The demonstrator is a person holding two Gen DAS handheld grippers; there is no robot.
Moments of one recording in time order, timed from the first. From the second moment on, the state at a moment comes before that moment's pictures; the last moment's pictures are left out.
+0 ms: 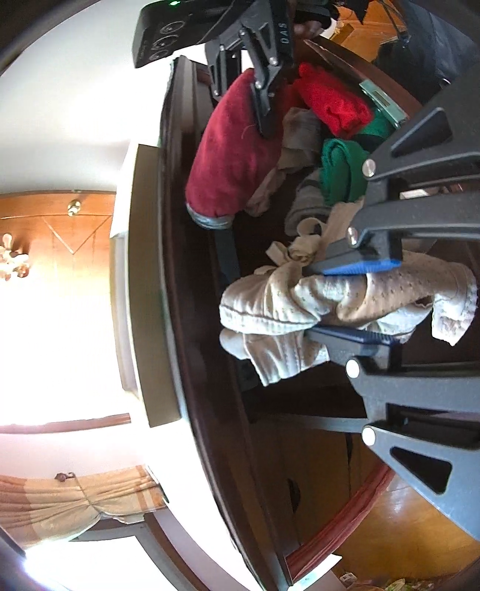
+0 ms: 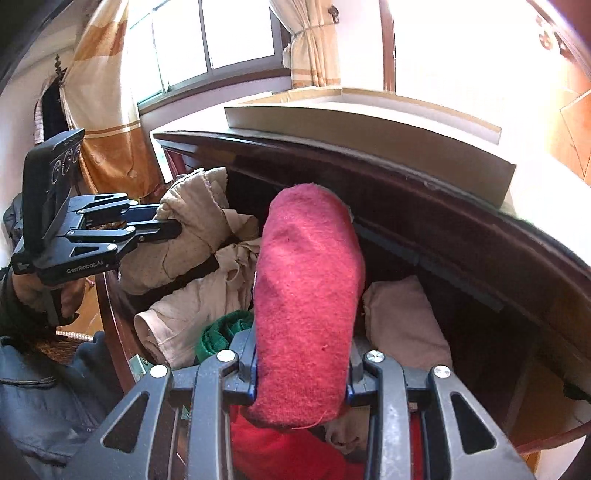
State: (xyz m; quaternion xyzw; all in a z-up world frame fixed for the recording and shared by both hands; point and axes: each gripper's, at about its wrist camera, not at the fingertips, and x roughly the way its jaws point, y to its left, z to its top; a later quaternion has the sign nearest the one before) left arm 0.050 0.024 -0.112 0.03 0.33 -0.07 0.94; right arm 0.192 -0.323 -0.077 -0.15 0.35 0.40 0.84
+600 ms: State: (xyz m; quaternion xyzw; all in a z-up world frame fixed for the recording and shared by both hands) left arm 0.040 0.021 -0.098 0.02 0.27 -0.06 0.96; right arm 0.177 -0.340 -0.064 -0.12 0.28 0.39 0.87
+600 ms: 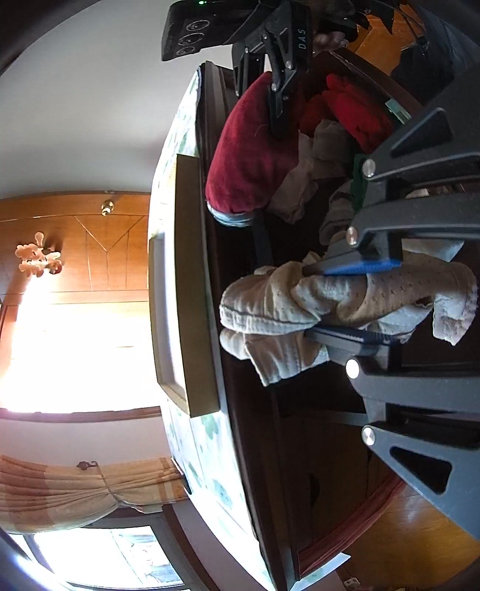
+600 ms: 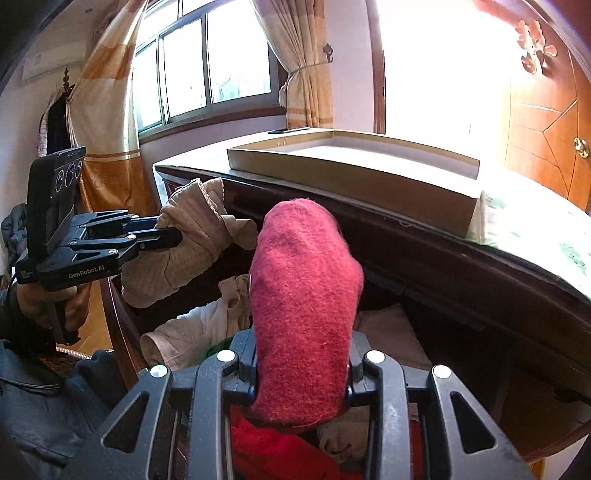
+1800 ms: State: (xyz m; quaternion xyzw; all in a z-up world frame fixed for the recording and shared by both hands) left arm 0.011 0.010 -0.069 0.03 0.16 -0.05 0.99; right arm 0.138 -0.362 -0.052 -0.10 0.13 0.40 0.90
